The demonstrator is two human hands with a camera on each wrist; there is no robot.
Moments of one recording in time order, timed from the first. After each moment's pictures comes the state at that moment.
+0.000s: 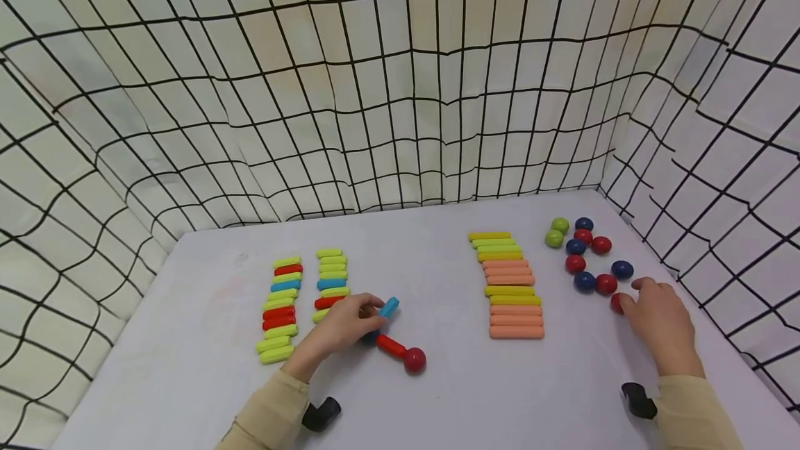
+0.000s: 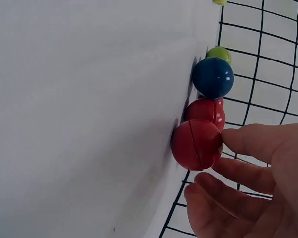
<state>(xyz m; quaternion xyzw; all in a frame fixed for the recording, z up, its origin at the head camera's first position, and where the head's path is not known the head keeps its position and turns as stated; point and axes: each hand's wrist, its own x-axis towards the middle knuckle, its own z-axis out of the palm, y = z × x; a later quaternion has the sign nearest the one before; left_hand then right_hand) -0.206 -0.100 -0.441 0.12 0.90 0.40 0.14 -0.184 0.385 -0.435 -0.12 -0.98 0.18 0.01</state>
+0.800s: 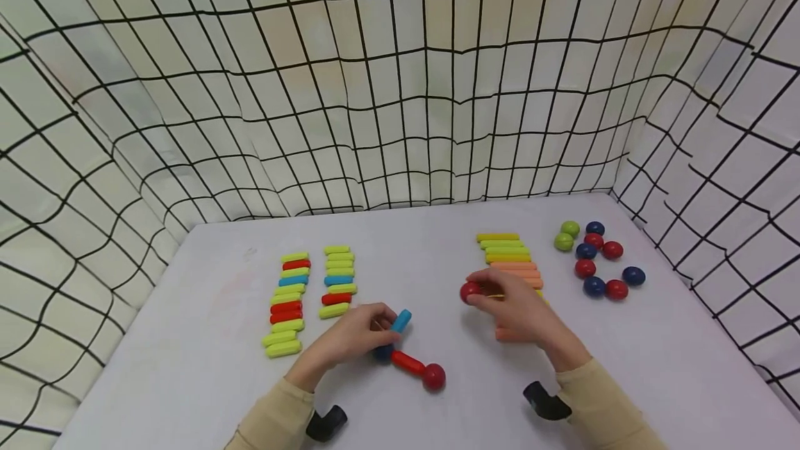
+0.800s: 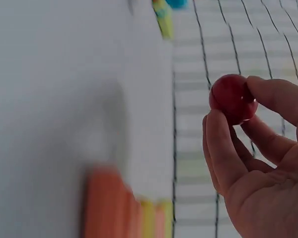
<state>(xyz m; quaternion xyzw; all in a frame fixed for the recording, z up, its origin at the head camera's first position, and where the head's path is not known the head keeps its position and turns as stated) -0.185 -0.097 -0.433 0.15 0.87 0.42 0.19 -0.198 0.203 -0.404 0.13 -0.88 0.44 -0.10</state>
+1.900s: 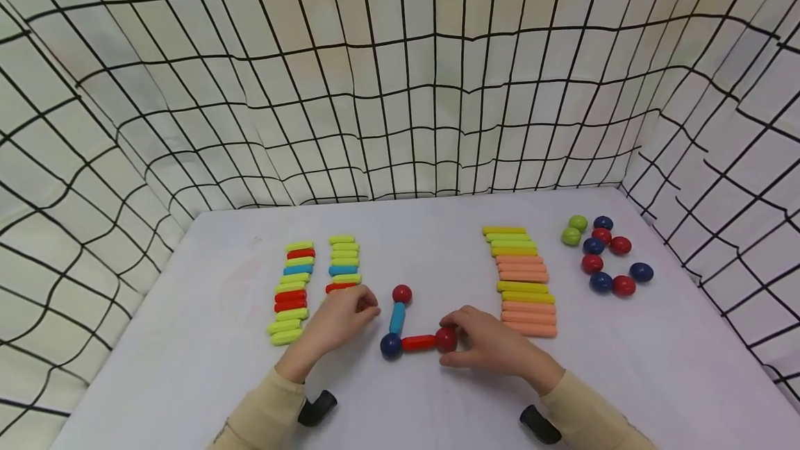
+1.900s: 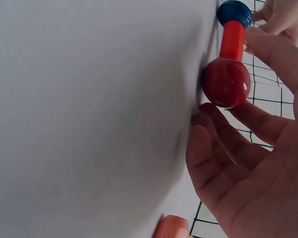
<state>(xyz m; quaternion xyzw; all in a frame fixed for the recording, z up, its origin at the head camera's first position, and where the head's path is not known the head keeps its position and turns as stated) -0.184 -0.114 -0.427 0.11 0.94 0.32 0.06 -0.176 0.167 -0.438 0.28 -0.88 0.33 -0.19</state>
